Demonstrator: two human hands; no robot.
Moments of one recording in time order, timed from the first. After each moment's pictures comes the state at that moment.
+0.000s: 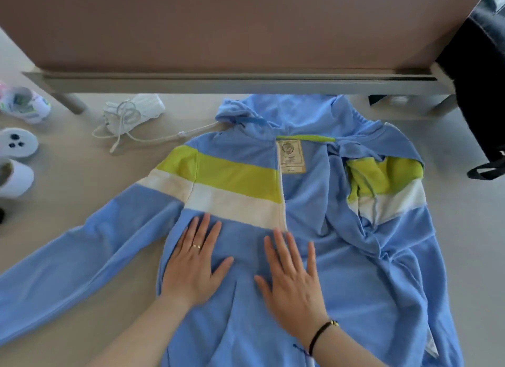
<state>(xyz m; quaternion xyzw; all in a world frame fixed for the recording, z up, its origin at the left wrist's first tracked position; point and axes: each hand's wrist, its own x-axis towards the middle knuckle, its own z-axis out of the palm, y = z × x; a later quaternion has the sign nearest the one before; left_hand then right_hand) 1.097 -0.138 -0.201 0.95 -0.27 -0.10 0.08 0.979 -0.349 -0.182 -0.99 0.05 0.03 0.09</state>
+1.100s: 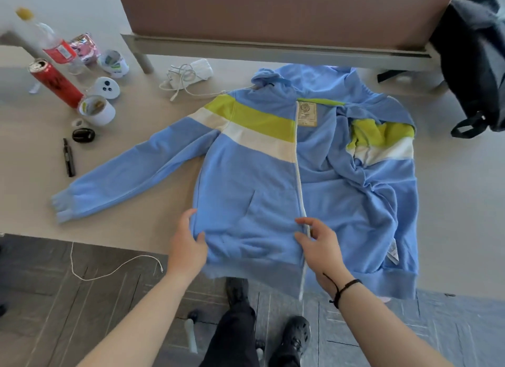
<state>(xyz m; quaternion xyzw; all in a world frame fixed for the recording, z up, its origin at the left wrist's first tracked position) 0.930 -0.068 -0.113 0.89 0.14 -0.15 0.42 0.865 -0.339 -0.118 -0.74 0.33 0.10 0.57</state>
